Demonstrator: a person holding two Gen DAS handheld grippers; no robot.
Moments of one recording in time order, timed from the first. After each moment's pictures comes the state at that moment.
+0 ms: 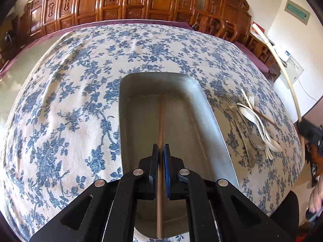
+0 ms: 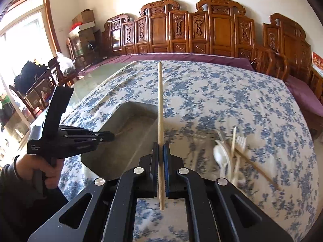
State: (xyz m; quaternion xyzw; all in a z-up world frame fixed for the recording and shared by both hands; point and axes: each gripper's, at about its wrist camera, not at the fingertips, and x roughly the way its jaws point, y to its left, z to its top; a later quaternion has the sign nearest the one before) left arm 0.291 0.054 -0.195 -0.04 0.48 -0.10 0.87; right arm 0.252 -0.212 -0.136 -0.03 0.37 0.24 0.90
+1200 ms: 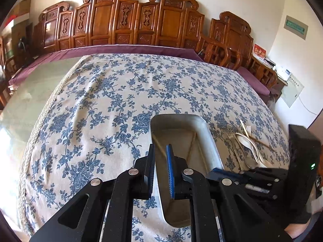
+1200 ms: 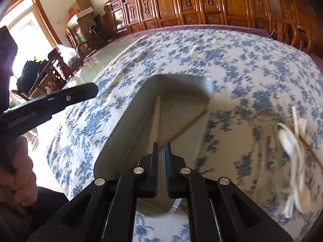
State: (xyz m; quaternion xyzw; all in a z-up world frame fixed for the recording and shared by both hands) left arm 0.274 0.090 -0.134 -0.05 0.41 -0.08 0.91; right arm 0.285 -0.125 -0.195 0.01 0.45 0.27 0.85
